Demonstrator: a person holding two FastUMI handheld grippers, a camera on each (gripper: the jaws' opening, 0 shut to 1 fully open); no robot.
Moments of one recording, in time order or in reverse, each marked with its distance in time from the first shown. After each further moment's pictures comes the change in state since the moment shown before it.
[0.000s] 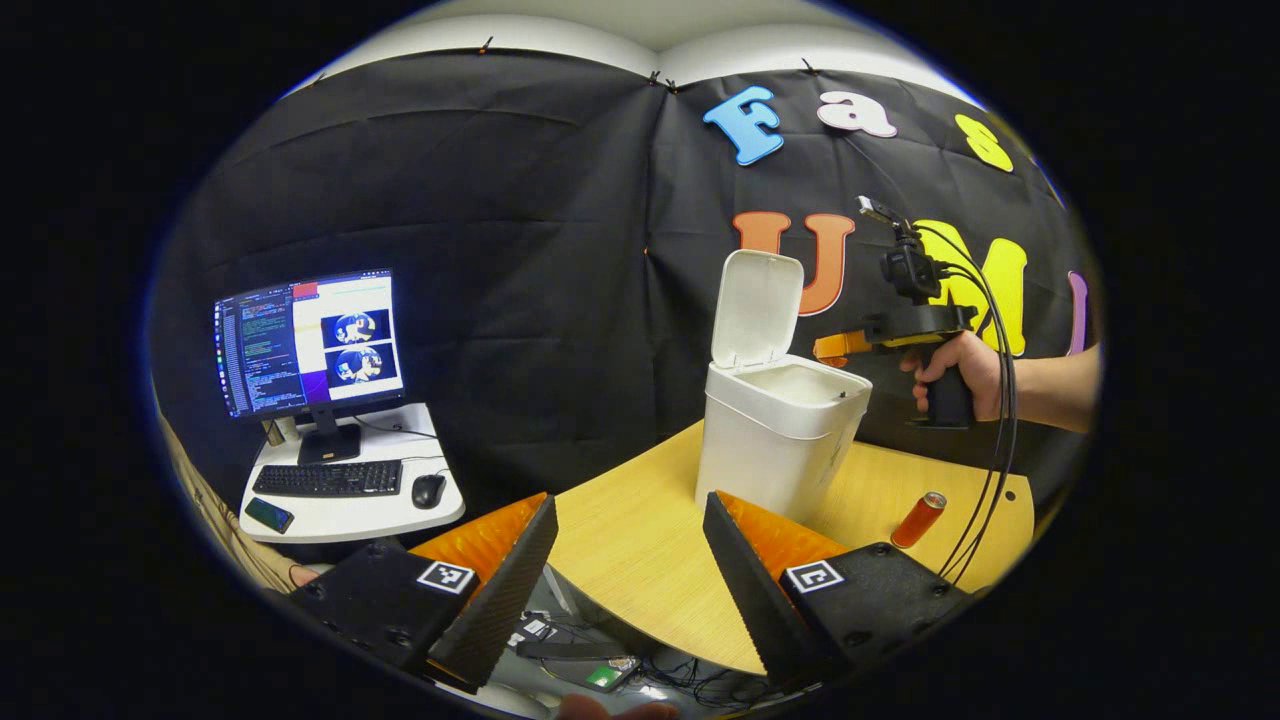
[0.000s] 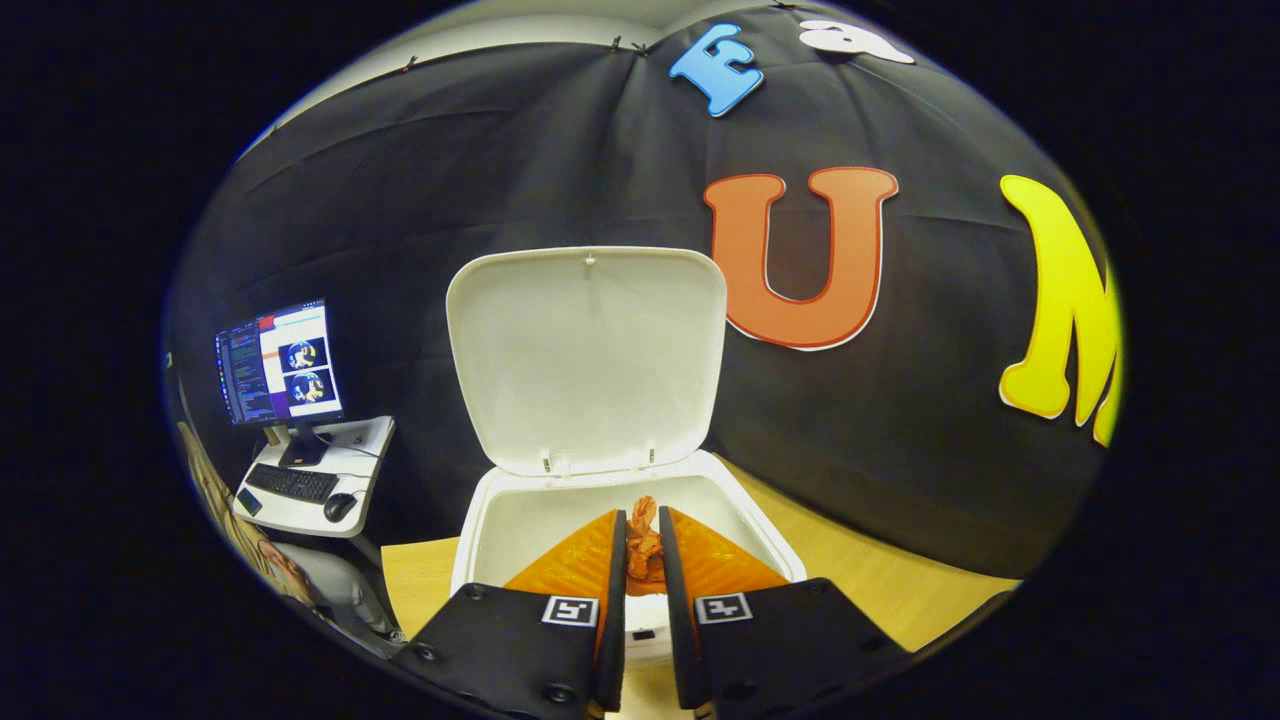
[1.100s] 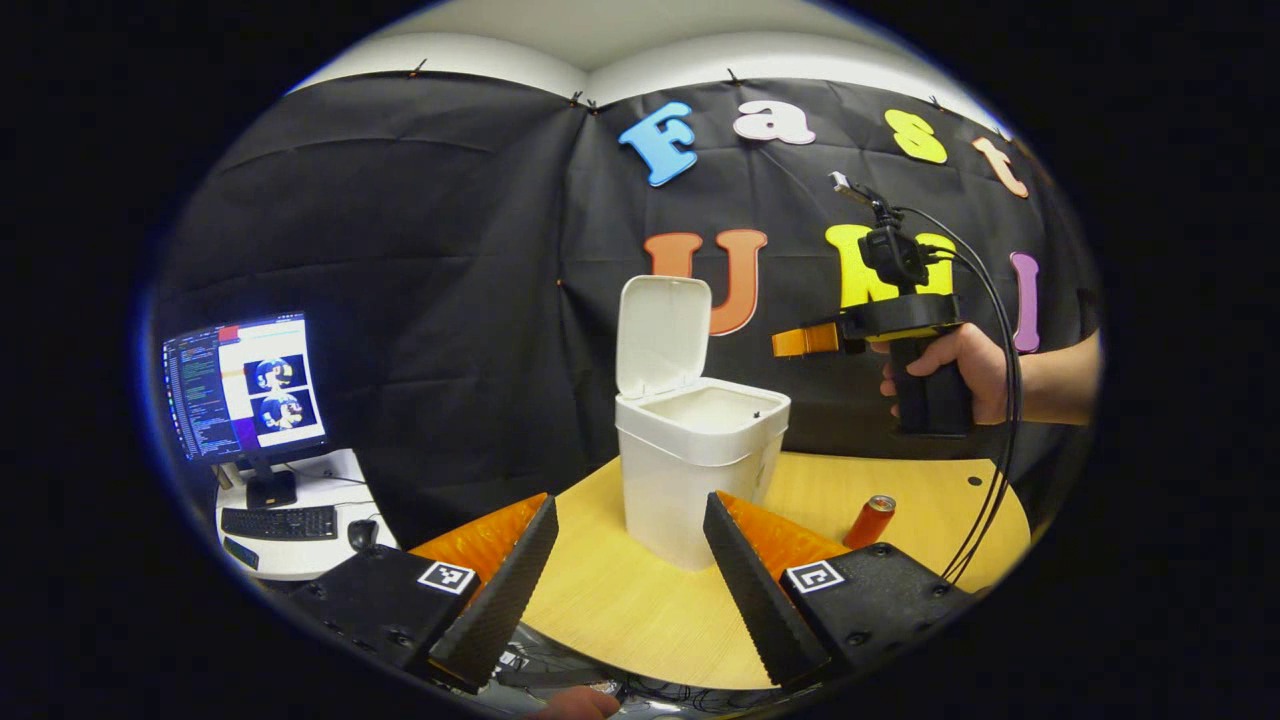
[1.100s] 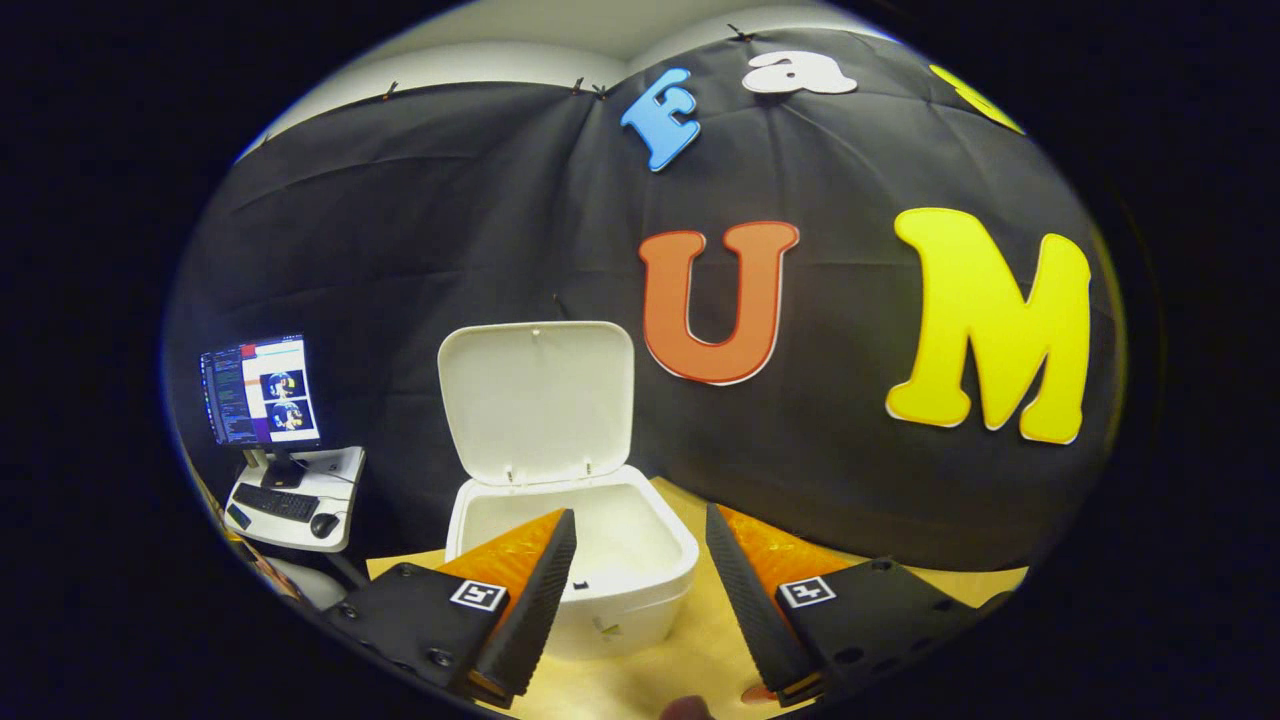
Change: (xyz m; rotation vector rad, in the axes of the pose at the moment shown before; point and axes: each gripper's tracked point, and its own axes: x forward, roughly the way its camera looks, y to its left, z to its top) left arm 0.016 -0.093 0.015 0.099 -0.090 -0.265; right arm -0.120 -0.062 0.013 0.050 -0.132 -0.165
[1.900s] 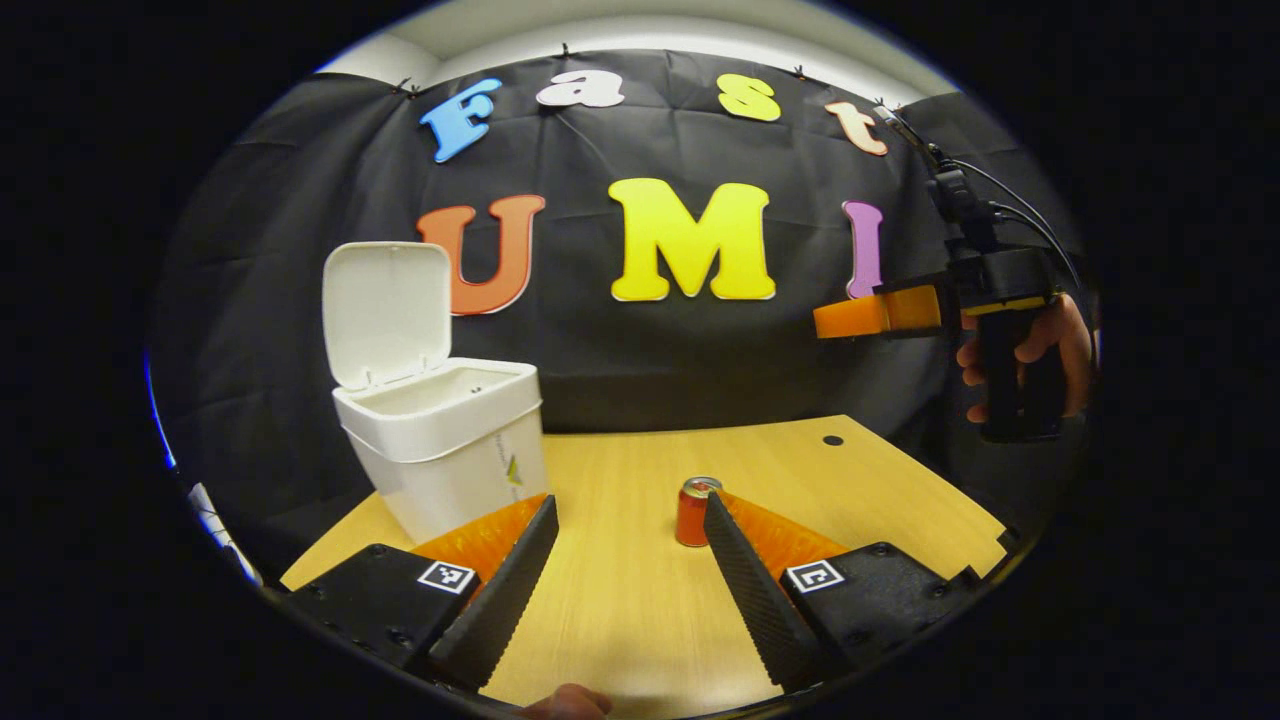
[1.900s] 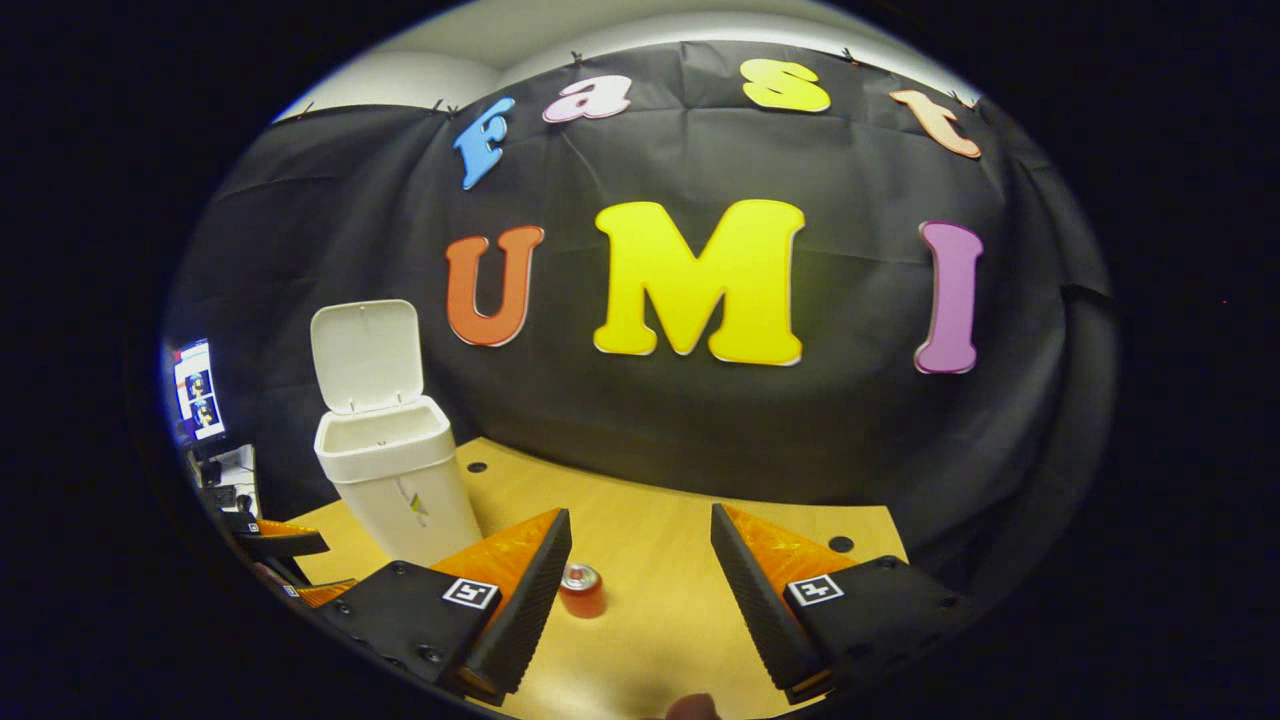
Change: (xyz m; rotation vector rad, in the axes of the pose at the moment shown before) left arm 0.035 -0.215 -0.052 0.112 0.027 -0.540; right arm -0.248 -0.196 -0.100 0.107 0.039 -0.497
